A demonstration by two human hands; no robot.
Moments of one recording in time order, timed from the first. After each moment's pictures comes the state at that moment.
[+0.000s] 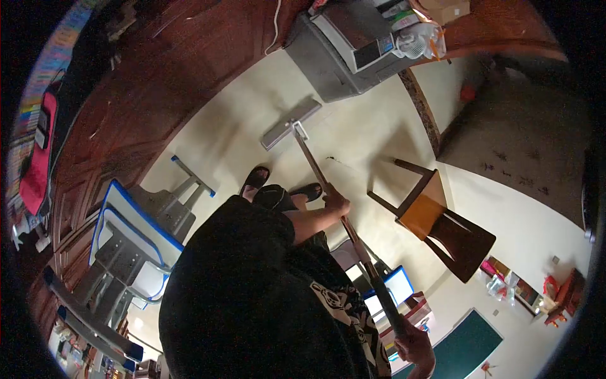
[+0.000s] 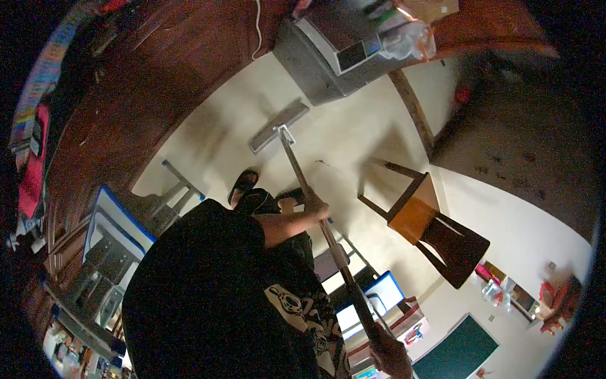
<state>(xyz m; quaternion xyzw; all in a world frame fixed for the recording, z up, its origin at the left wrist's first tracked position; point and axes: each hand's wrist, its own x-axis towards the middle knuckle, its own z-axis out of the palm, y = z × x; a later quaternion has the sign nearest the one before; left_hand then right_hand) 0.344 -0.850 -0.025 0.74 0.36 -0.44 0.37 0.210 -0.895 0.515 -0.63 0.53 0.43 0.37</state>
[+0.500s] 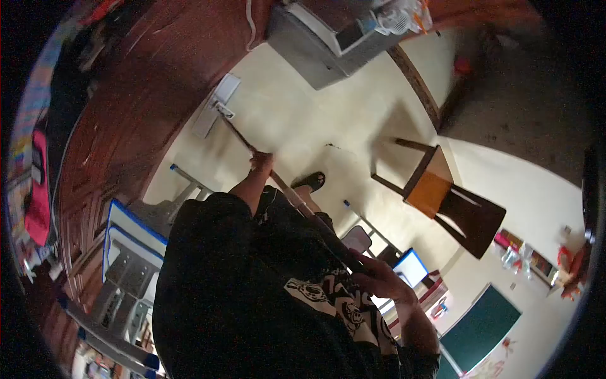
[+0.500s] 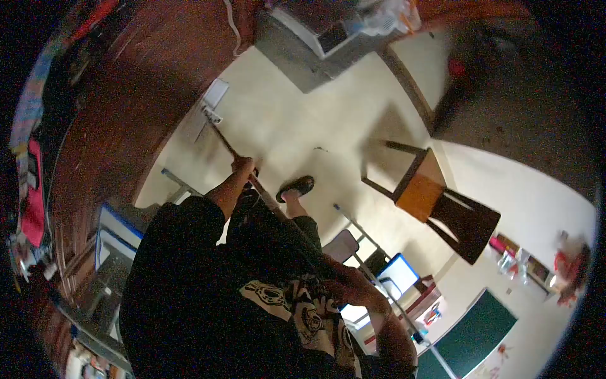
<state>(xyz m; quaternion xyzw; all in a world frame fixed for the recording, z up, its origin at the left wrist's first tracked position) 0.414 -0.596 -0.240 0.76 0.36 -0.34 0.43 0.275 -0.865 0.339 -0.68 0.11 0.49 0.53</state>
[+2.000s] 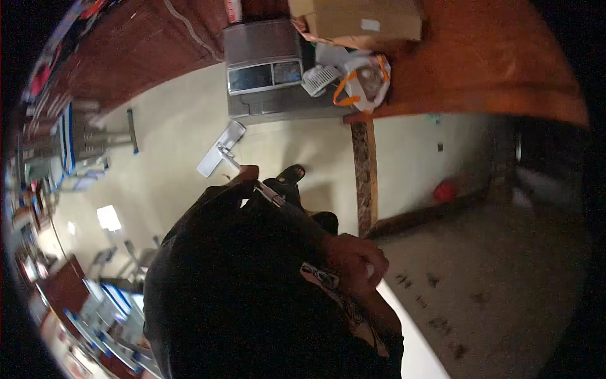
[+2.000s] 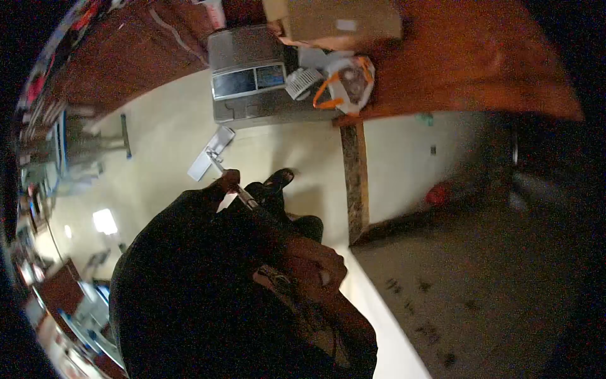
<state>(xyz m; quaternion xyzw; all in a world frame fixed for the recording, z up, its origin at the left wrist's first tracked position) 0.703 -1.226 -0.099 0.92 0.02 -0.37 0.15 0.799 -1.503 0.380 -0.68 -0.27 0.13 0.67</state>
